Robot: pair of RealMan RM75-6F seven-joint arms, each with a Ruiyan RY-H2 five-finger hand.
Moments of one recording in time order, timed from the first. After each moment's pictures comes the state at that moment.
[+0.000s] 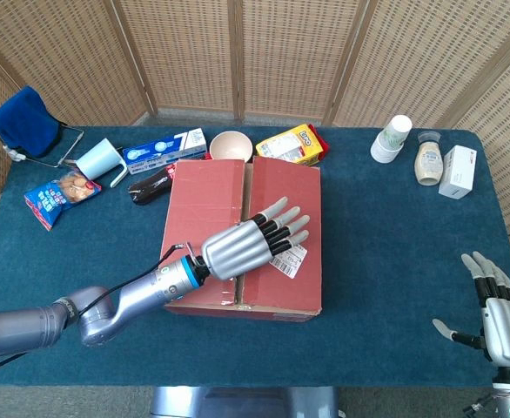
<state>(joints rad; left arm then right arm) -1.05 -1.40 -0.24 -1.61 1.62 0.92 0.78 0.00 -1.06 0.07 -1.86 -1.46 1.51 0.05</state>
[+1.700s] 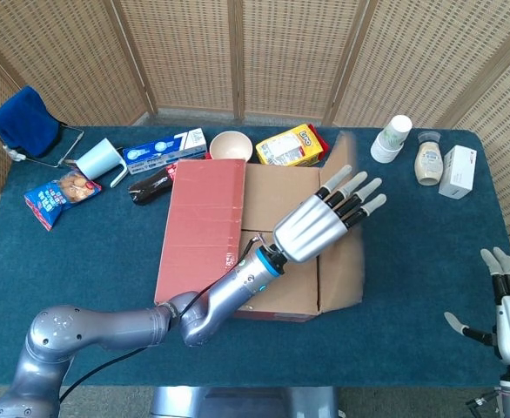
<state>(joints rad) -1.30 -1.88 -0.44 -1.22 1.41 1.10 0.62 -0.01 -1.08 0.11 -1.85 -1.42 1.57 0.00</state>
